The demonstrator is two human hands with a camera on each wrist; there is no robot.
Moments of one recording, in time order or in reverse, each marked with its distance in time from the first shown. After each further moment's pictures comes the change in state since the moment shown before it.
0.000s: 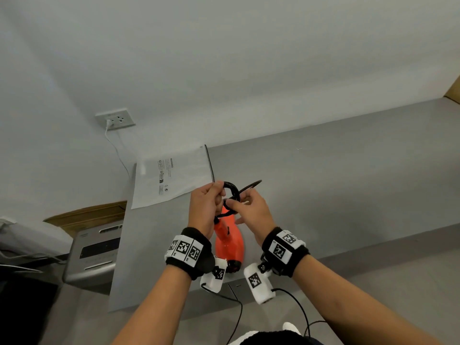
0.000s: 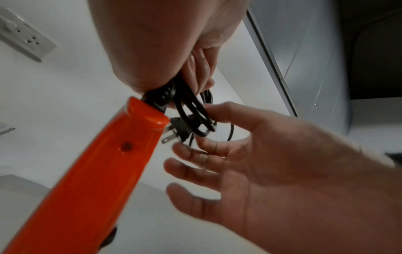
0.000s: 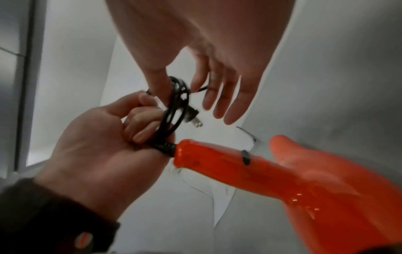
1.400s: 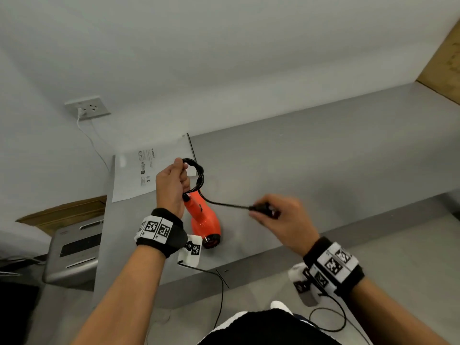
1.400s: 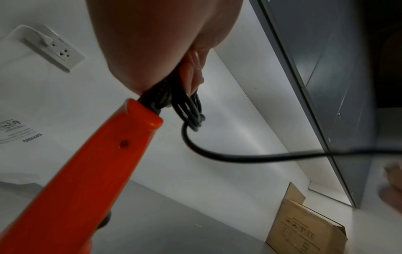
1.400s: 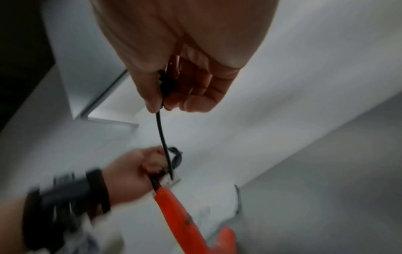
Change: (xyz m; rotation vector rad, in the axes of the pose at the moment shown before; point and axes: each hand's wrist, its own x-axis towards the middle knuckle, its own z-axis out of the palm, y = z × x) left_hand 0.031 0.000 -0.024 -0.163 0.148 0.025; right_hand -0.079 -0.011 -0.097 -0.569 -0.006 -0.570
